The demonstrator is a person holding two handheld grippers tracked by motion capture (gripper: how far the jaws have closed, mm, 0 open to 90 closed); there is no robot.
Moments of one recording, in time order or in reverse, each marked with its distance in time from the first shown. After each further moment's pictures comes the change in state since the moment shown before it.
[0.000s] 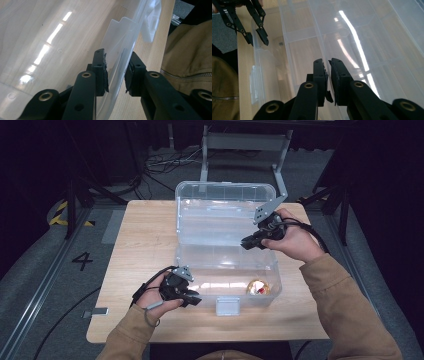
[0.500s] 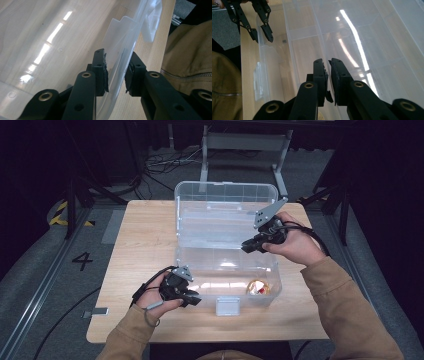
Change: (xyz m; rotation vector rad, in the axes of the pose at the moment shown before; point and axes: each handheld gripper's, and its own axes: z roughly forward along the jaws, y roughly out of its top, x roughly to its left) left arm 0.000 0.000 0.000 0.002 0.006 -0.003; right arm 0.009 -0.002 -0.001 0.007 0.004 -0.022
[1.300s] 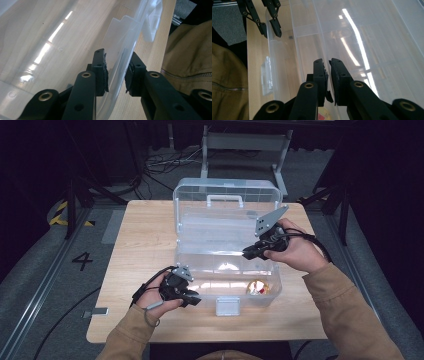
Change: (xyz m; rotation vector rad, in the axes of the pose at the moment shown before) left arm 0.000 0.000 0.000 0.000 0.002 -0.005; right arm 0.016 -0.006 0.000 0.007 0.014 -0.025
